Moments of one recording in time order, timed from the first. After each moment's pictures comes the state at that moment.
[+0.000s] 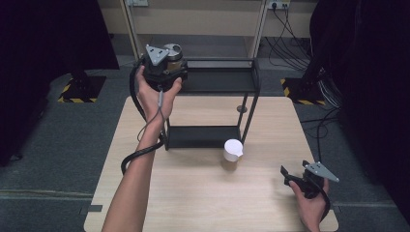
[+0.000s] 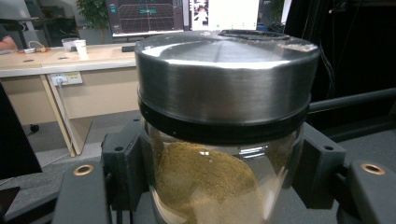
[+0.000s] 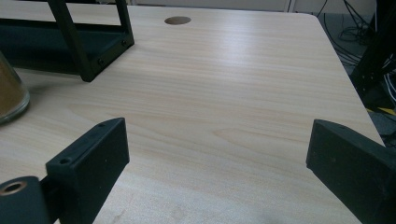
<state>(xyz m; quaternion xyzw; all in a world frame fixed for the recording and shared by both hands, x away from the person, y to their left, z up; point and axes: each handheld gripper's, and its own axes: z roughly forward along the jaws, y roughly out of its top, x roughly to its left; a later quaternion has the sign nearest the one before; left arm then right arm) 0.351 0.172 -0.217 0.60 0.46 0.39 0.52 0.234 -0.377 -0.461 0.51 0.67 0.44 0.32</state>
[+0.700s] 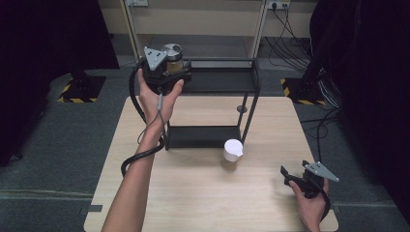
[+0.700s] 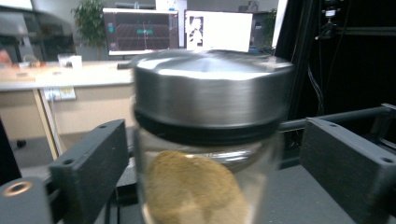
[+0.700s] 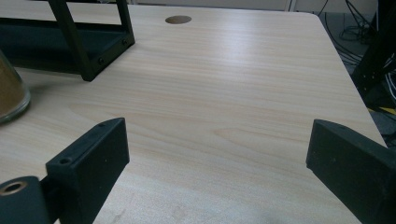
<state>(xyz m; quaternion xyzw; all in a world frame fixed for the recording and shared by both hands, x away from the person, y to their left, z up) 0.341 0.170 -0.235 0.58 0.44 0.41 0.56 0.234 -0.377 -0.461 0.51 0.67 0.44 0.32</state>
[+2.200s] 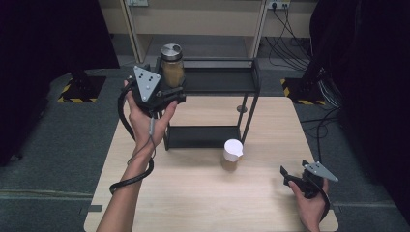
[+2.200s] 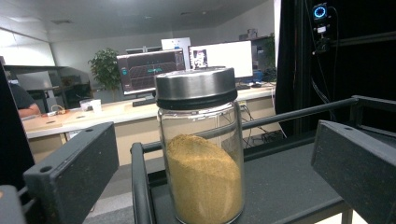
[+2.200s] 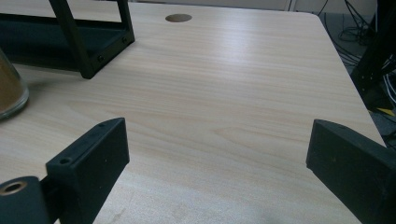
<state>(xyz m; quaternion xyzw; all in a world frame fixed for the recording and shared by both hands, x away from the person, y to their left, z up) 0.285 0.181 -0.265 0.56 0.38 0.47 0.56 0.235 -0.375 -0.460 0.50 0.68 0.43 0.32</state>
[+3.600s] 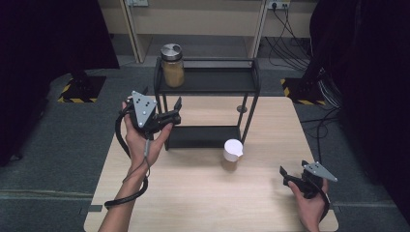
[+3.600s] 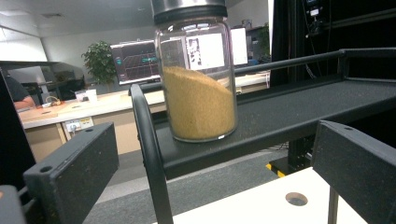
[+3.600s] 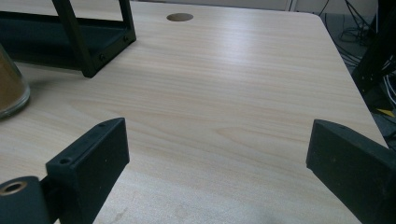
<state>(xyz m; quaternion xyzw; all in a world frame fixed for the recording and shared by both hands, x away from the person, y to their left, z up) 0.262 0.198 -0.311 0.58 0.38 0.46 0.56 0.235 -0.373 -0.460 0.50 0.68 0.43 0.32</state>
